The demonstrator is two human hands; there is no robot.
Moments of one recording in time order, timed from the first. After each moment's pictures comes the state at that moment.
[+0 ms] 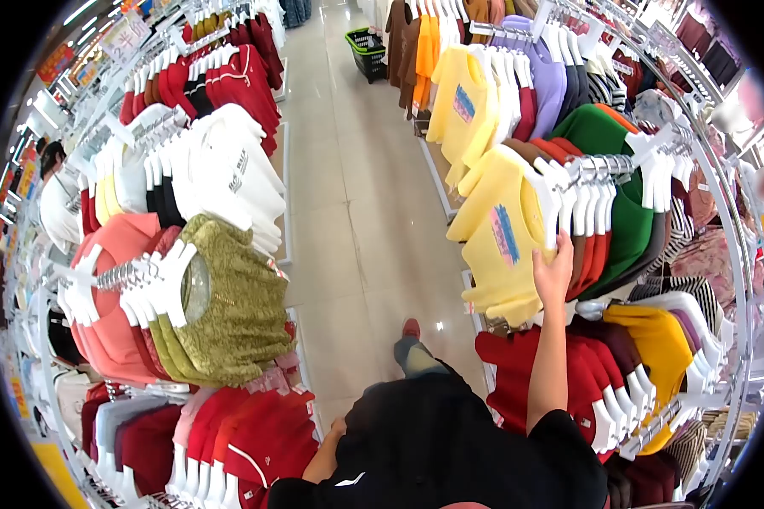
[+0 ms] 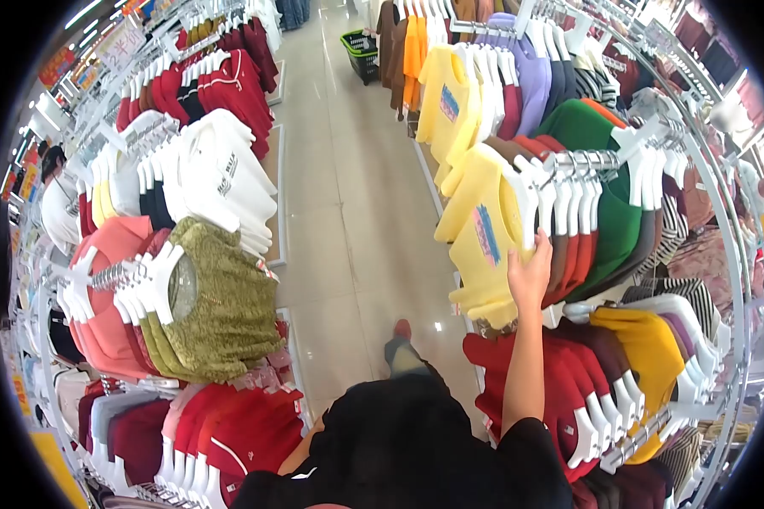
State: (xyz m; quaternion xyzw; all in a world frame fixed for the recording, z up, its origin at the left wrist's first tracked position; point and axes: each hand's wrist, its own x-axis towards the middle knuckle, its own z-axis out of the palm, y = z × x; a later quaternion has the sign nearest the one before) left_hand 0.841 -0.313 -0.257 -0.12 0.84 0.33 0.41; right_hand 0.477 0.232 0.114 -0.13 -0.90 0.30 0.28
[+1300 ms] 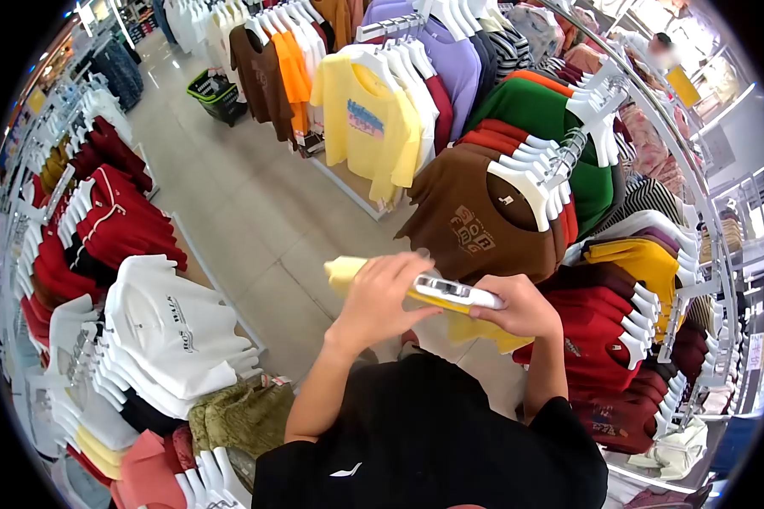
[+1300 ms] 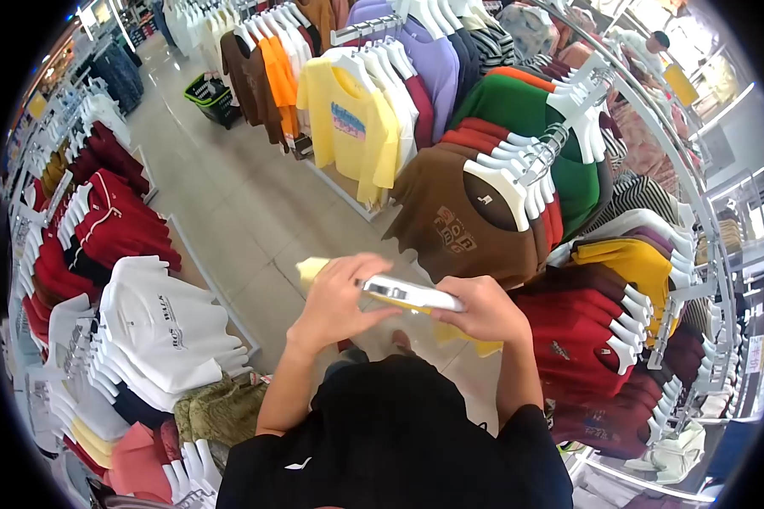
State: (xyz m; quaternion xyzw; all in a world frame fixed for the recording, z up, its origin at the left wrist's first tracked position) left_hand 0.242 -0.154 0.214 0.53 0.72 0.45 -0.01; right_hand 0.406 0.060 0.262 -0.04 -0.91 0.41 0.00
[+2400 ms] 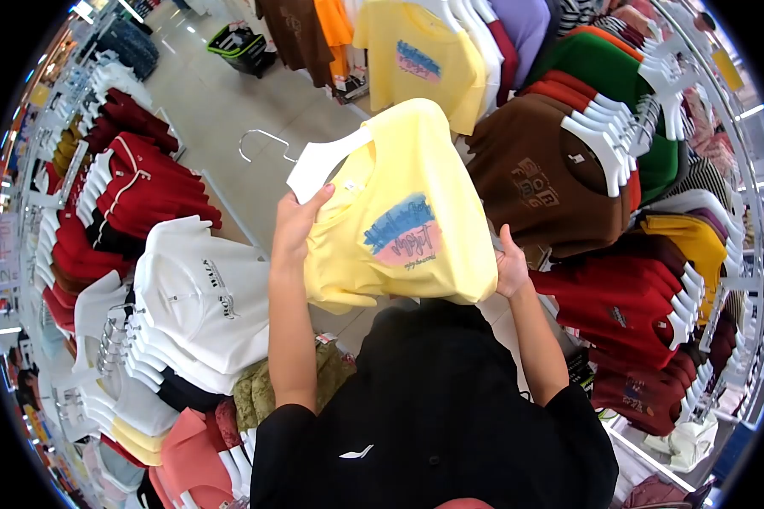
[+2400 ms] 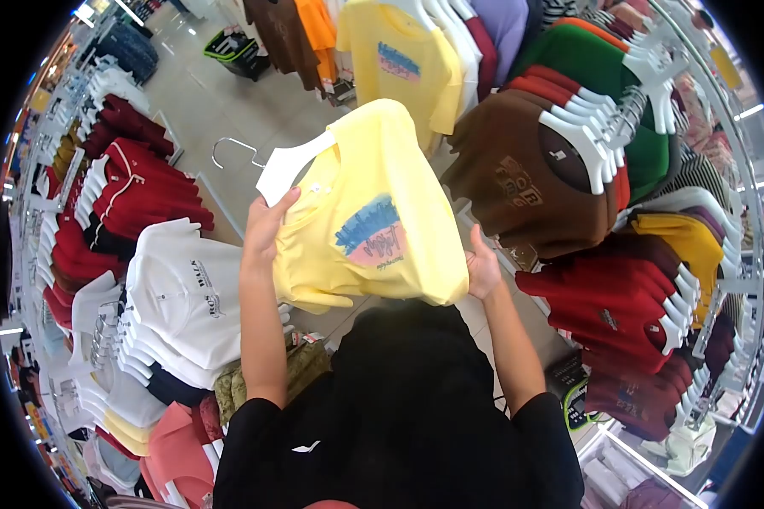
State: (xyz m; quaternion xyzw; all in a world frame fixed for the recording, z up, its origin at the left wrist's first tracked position) left_hand 0.065 -0.281 0.110 0.00 0.61 0.75 0.27; right_hand 0.353 0.002 0.033 -0.21 -0.15 0.96 -0.07
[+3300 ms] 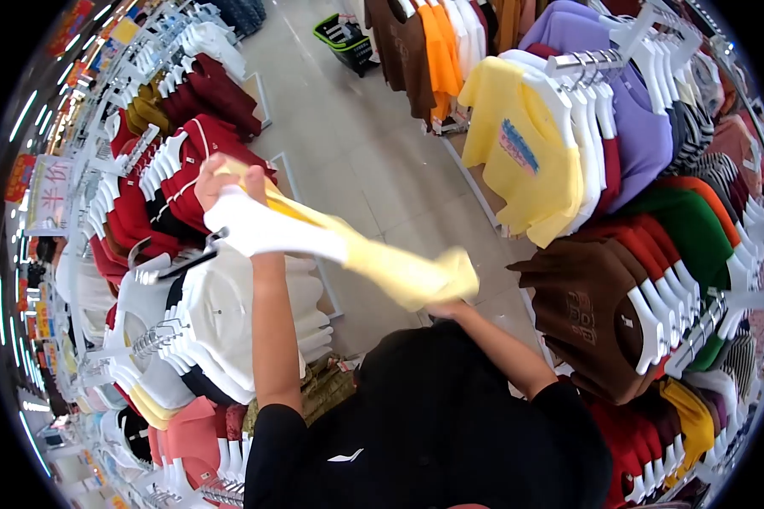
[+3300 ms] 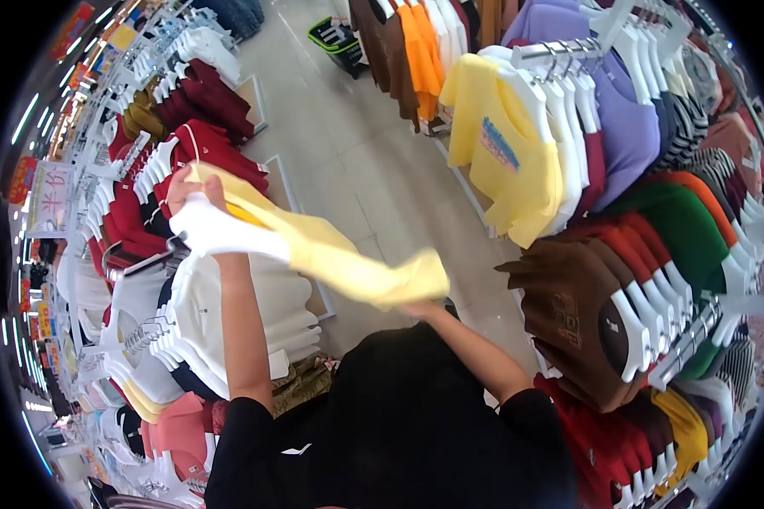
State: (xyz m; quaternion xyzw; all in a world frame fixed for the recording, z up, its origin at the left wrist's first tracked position) left_hand -0.097 -0.270 0.260 0.19 0.74 0.42 -0.49; right_hand 0.085 -0.056 -0.052 0.02 -0.68 0.68 -0.27
